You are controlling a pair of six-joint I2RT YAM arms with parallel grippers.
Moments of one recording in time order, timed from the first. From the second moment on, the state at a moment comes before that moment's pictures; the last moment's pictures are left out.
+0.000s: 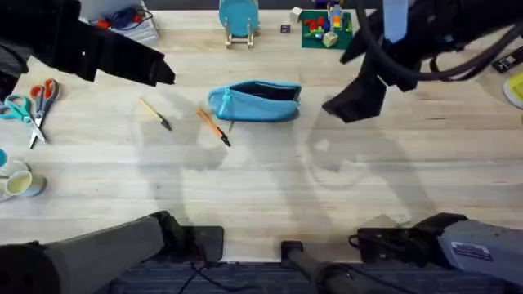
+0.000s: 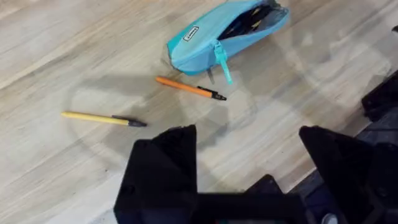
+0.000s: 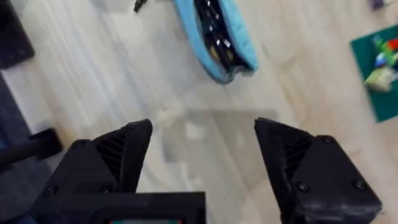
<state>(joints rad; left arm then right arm) 0.36 1.38 1.68 -1.69 0.59 0.80 0.38 1.37 1.47 -1.22 -0.35 -0.66</state>
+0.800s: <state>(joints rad) 0.36 1.38 1.68 -1.63 0.44 0.62 0.38 1.37 1.47 -1.25 -0.34 -0.60</state>
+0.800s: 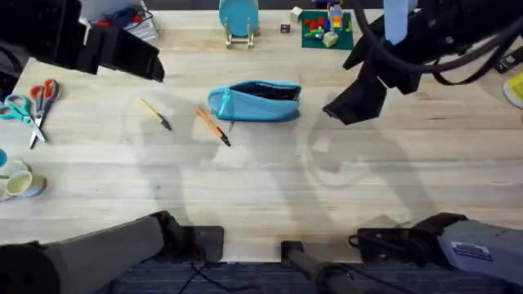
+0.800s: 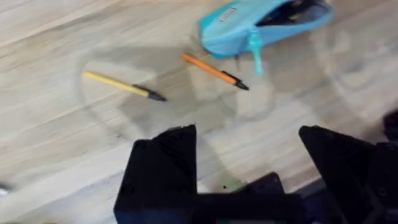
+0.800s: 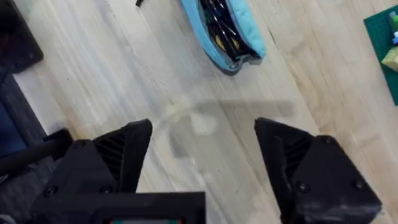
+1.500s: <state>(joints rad) 0.41 1.38 1.66 -1.49 0.53 0.28 0.38 1.37 1.47 -1.25 -0.34 -0.60</state>
